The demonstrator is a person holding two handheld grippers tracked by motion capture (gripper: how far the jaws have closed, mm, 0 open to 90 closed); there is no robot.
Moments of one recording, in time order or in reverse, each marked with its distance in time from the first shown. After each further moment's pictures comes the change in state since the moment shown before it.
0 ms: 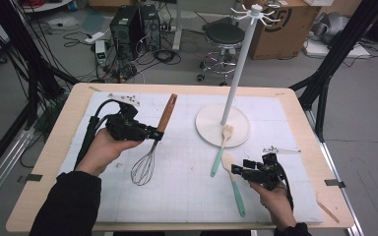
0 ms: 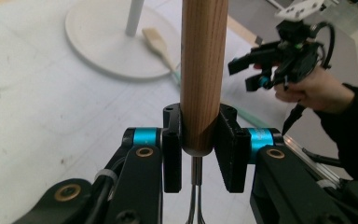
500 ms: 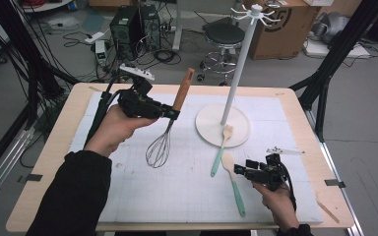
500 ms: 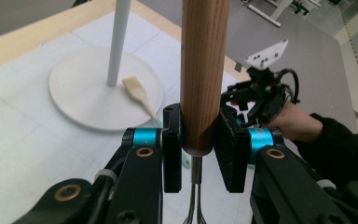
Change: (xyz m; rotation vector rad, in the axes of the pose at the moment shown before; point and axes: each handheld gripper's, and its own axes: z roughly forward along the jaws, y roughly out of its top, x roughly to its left) left arm -0.025 0.065 0.001 -0.025 -0.039 0.068; right arm -0.003 -0.002 -0.006 -0.017 0.006 0.016
